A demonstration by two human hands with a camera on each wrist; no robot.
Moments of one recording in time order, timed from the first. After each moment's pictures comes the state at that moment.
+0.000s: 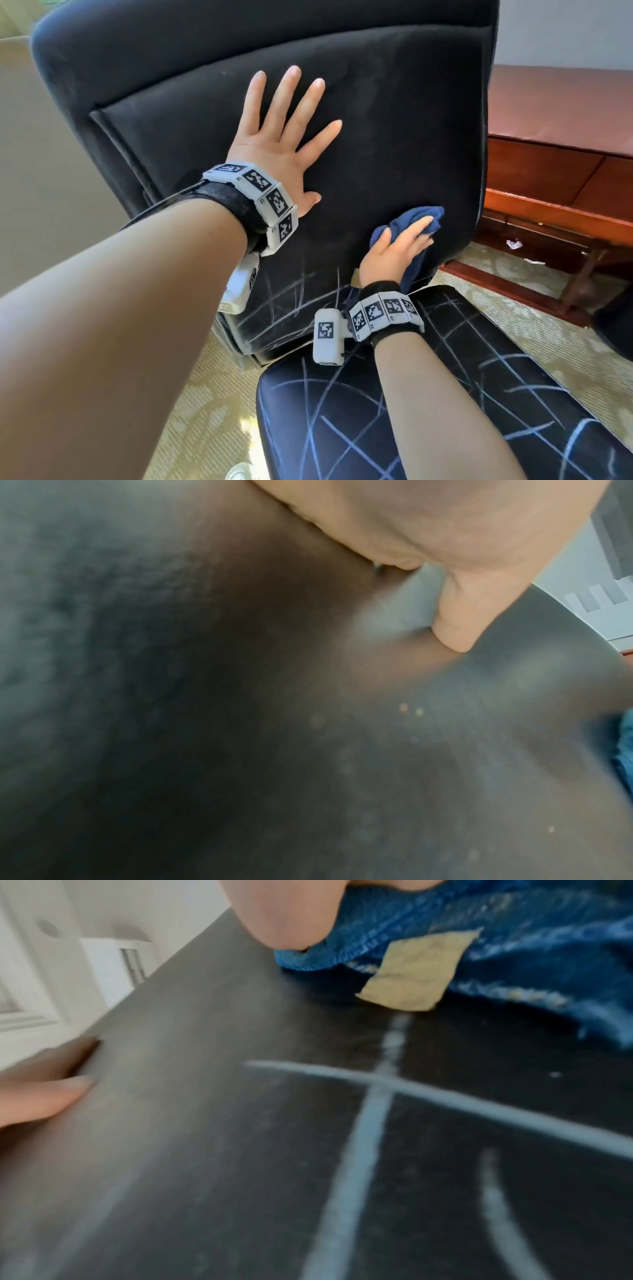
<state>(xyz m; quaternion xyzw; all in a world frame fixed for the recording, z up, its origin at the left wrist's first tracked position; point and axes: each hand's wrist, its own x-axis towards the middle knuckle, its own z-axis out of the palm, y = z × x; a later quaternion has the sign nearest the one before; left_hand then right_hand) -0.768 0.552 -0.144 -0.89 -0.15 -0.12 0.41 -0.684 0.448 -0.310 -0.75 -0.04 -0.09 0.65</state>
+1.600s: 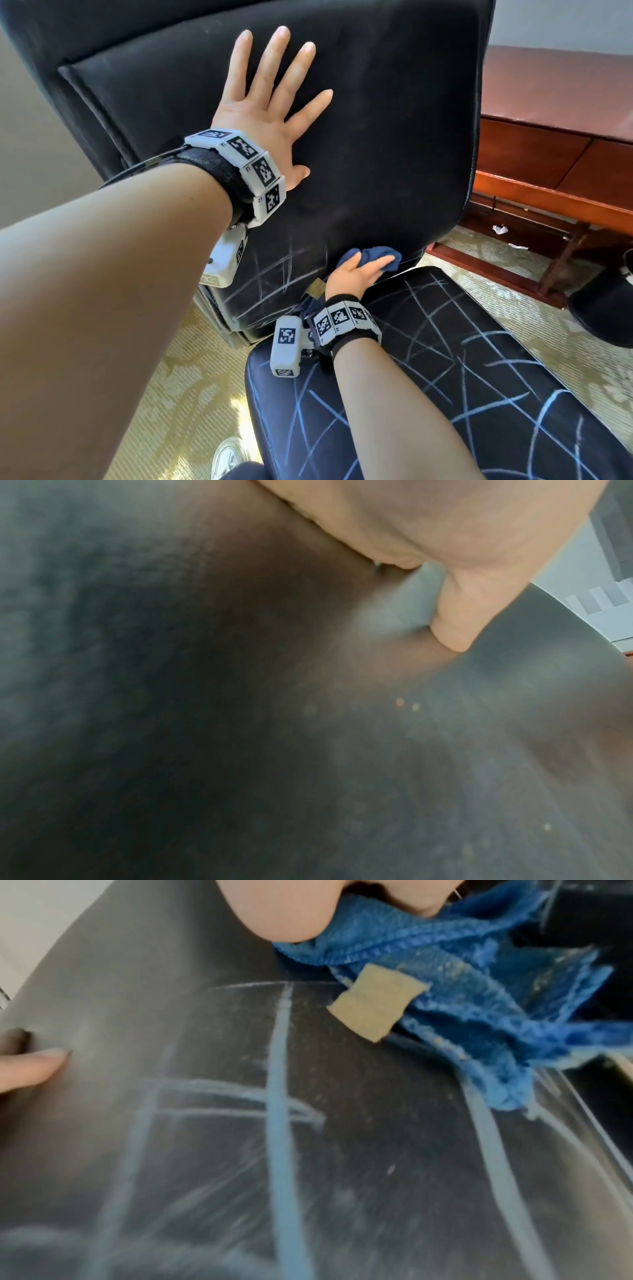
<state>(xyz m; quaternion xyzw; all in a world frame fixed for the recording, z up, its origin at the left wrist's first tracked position) -0.771 0.554 -0.148 -0.88 -0.14 -0.13 0.43 -0.738 0.462 -0.342 -0.69 0.12 0.06 0.71</state>
